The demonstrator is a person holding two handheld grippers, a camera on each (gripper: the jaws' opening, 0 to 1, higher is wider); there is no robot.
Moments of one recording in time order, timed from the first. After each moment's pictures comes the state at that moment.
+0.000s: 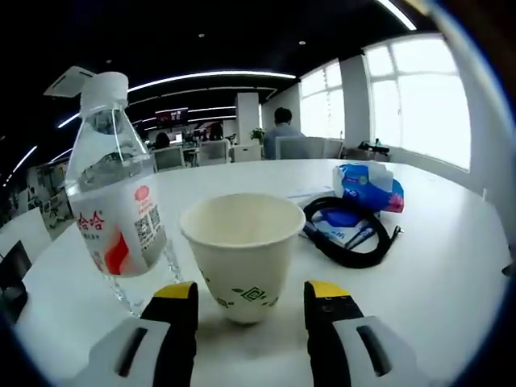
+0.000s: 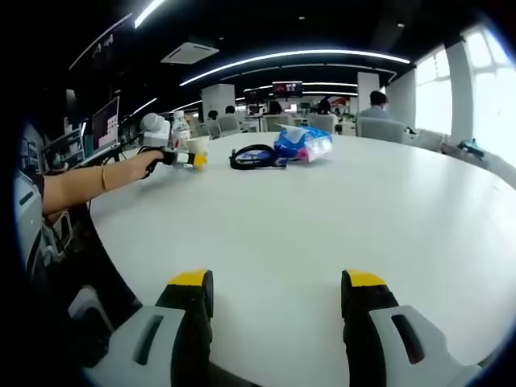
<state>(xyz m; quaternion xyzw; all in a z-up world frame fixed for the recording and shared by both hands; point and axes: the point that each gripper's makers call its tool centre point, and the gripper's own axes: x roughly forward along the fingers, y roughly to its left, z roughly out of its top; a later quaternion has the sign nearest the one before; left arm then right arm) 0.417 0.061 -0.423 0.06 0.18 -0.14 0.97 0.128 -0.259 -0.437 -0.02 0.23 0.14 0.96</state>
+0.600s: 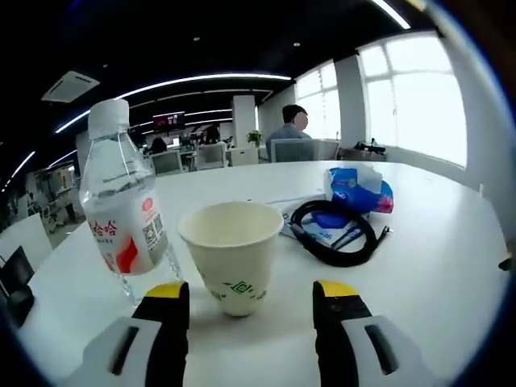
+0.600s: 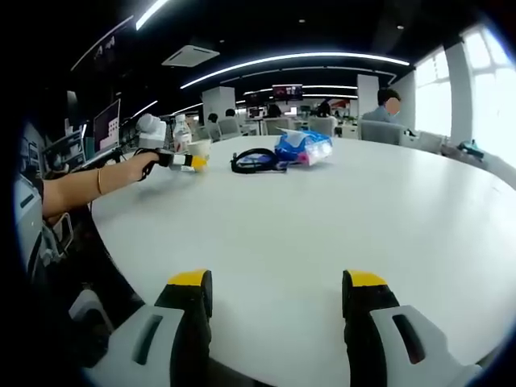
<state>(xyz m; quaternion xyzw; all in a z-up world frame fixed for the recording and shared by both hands) 0.401 0.057 -0.409 0.07 0.17 -0.15 0.97 0.125 -0.259 -0.432 -0.02 0.22 0.14 0.97</state>
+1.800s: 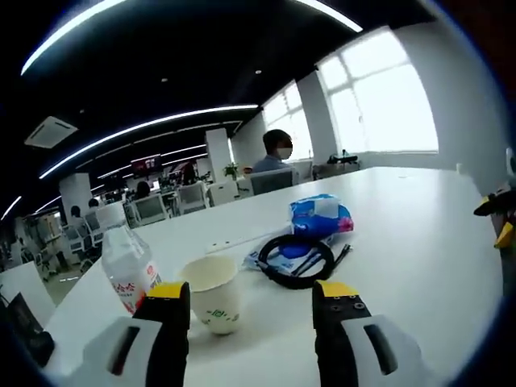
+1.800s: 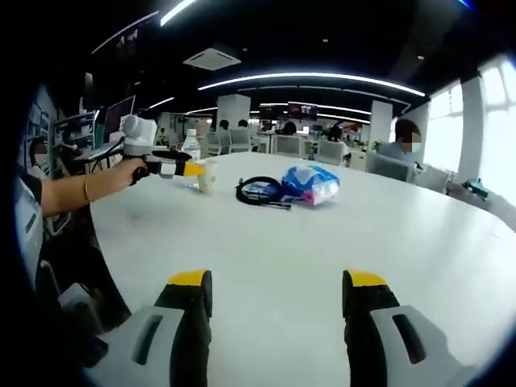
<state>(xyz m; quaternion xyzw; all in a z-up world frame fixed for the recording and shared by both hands) 0.359 0.034 -0.348 0.11 0.08 -0.21 0.97 0.155 -0.252 -0.374 -0.08 0.17 0.16 0.97</state>
